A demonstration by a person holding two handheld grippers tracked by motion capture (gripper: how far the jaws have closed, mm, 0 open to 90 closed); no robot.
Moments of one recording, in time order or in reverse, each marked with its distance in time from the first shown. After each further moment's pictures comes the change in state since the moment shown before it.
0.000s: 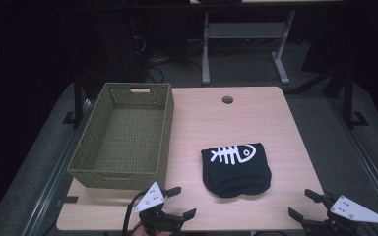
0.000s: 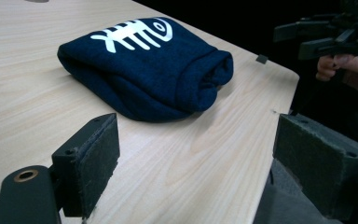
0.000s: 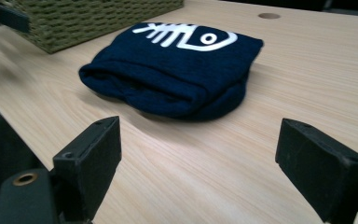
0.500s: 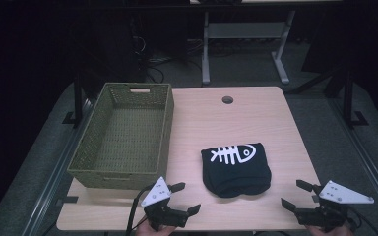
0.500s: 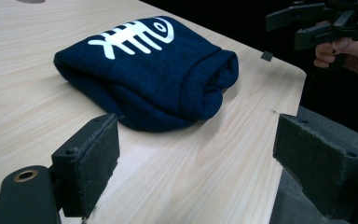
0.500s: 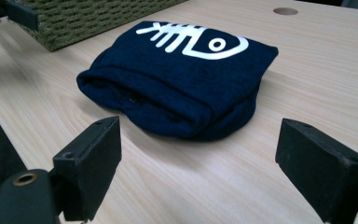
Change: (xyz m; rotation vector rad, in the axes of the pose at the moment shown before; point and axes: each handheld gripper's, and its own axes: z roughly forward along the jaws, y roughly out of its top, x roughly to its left) left arm 0.003 0.012 0.016 0.025 0.003 0.016; right arm -0.006 0.026 0.023 0.066 0.040 -0.014
